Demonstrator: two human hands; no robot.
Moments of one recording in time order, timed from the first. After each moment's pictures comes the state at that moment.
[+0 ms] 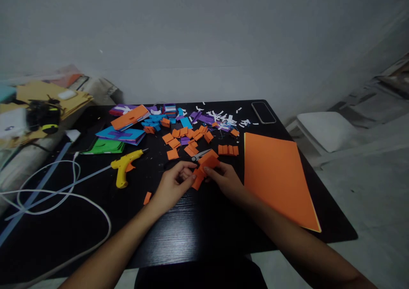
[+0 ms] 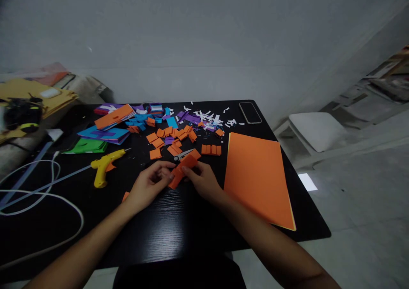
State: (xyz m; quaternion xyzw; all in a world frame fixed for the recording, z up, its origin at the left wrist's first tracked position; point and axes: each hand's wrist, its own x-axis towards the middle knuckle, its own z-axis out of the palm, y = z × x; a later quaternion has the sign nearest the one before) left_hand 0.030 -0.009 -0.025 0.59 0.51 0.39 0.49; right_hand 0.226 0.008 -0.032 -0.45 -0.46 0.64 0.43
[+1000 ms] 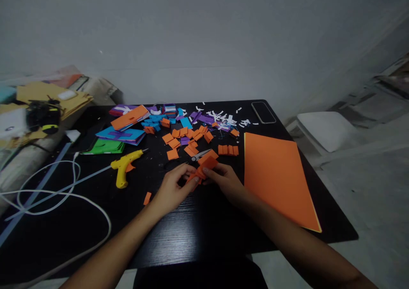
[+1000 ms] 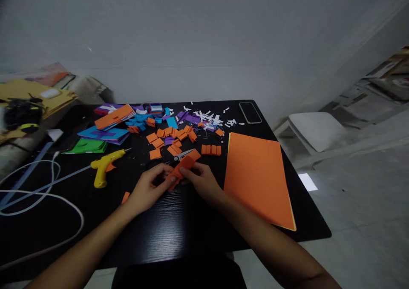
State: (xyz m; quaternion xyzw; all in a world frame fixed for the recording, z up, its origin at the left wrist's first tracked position) left_hand 0.031 -0.012 -0.018 0.68 0.49 0.36 0.41; right_hand 0.225 0.005 -0.029 -0.42 -0.42 0.69 0.42
